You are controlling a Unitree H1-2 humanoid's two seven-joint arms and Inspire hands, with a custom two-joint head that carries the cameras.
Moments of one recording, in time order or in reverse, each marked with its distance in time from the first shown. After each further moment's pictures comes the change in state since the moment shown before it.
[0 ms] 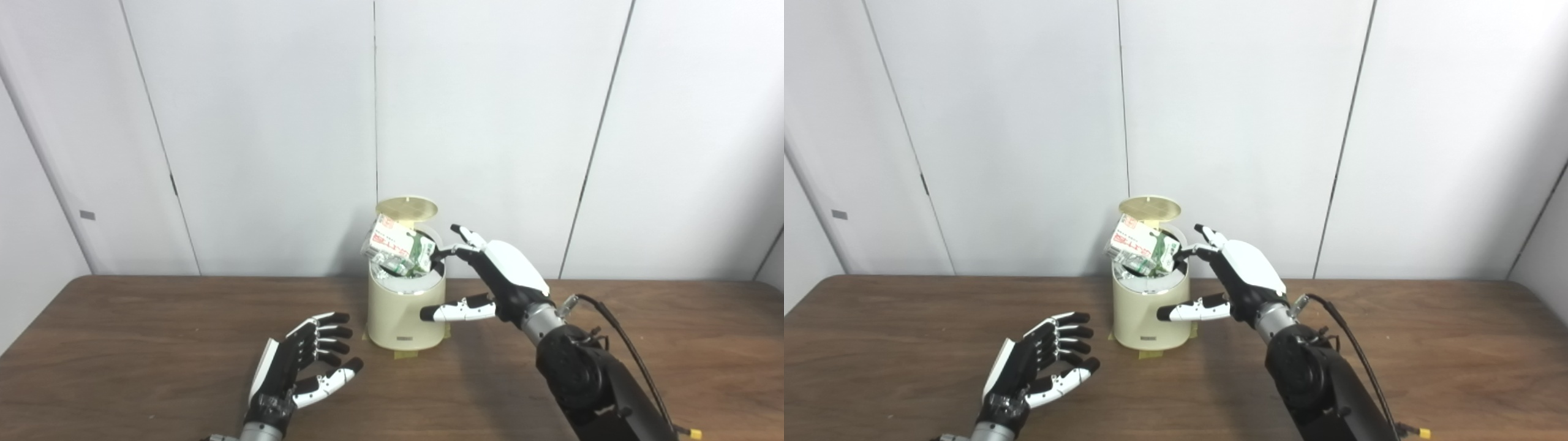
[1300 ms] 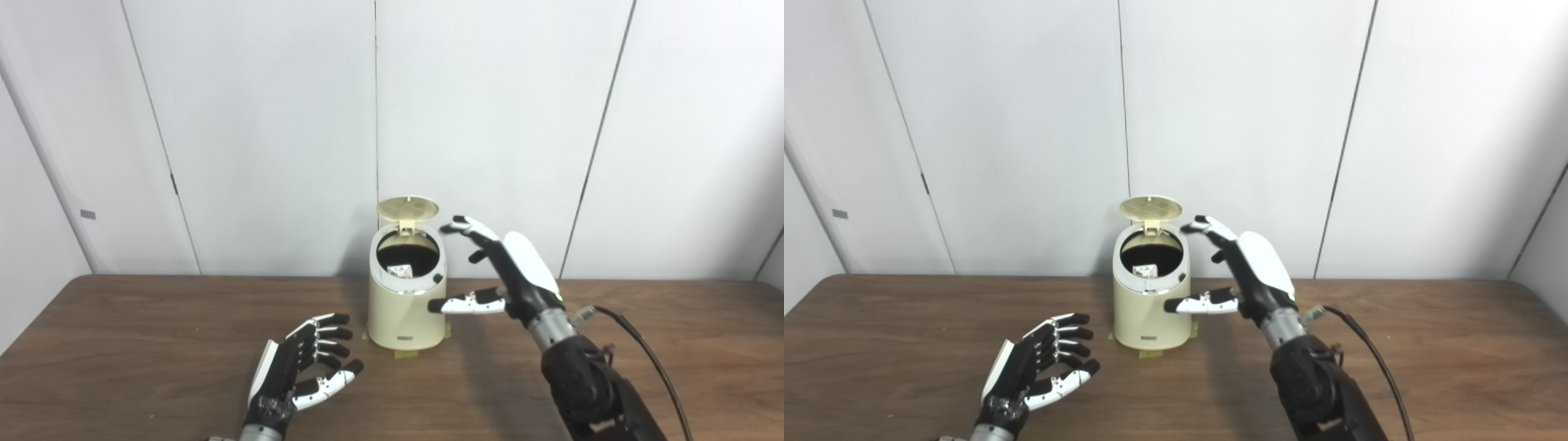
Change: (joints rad) left arm 0.012 0.000 0.001 -0.020 0.003 0.007 -0.004; right arm 0.085 0.062 -0.121 -0.016 0.156 -0.168 -0.177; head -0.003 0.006
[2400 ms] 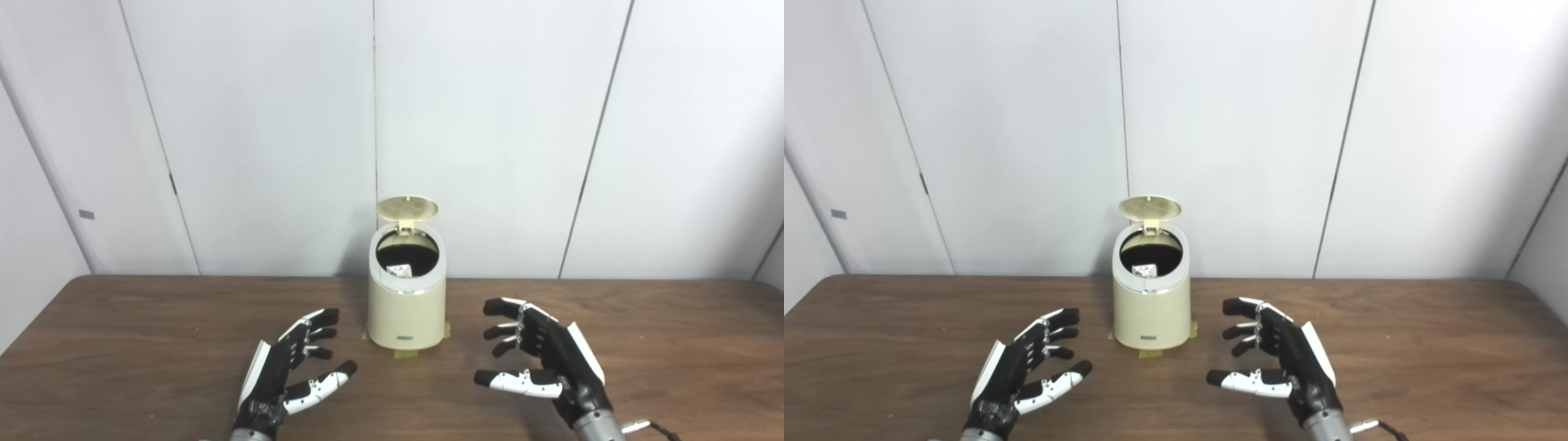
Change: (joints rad) left arm 0.007 0.057 0.006 -0.075 0.109 0.046 -0.005; right arm 0.317 0.060 -0.134 -0.138 0.472 -0.067 0.129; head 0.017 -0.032
